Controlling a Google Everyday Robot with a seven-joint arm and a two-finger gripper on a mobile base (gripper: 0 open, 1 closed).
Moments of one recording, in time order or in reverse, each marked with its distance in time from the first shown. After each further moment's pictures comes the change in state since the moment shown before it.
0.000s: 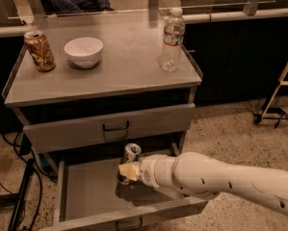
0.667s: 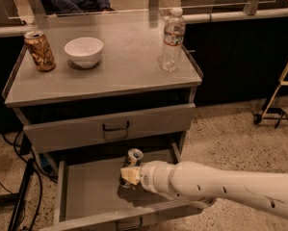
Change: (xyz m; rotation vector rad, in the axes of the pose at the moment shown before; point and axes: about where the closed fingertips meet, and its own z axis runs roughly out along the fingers) arm 0.025 -0.018 0.020 0.052 -0.014 0.065
